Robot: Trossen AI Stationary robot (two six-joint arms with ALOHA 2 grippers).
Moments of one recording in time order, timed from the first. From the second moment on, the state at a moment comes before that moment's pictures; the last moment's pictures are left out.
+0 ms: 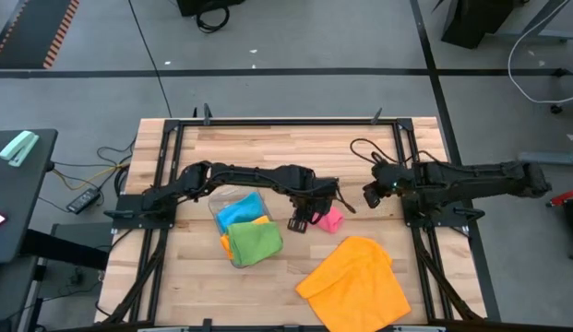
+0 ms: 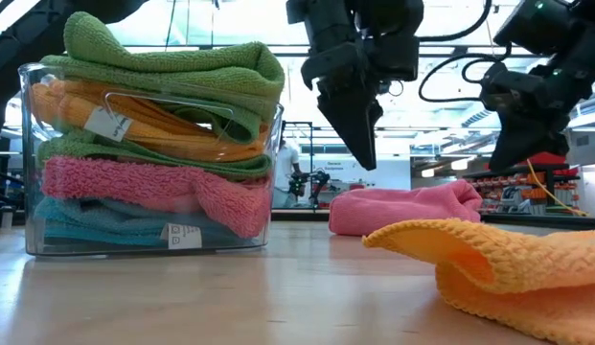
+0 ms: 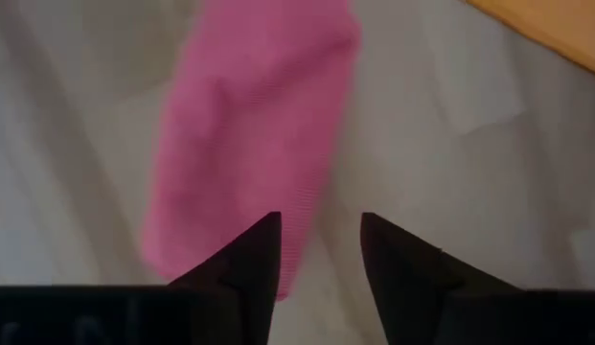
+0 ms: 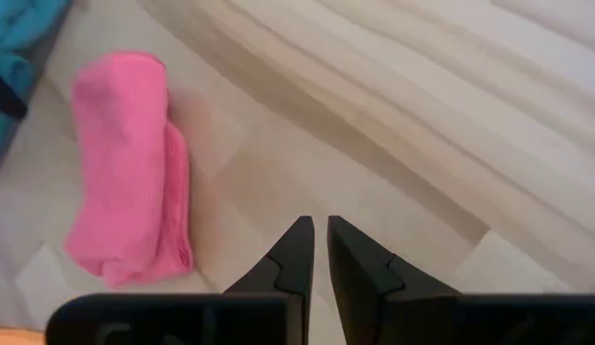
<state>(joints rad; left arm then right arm) -0.02 2.34 2.17 -1.07 0.06 0.32 -0.09 0.66 0.42 -0.67 0.20 0.77</state>
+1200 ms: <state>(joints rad) -0.08 2.49 2.17 -0.92 -0.14 0.37 -0.31 0.67 0.37 -0.44 -0.29 0.83</state>
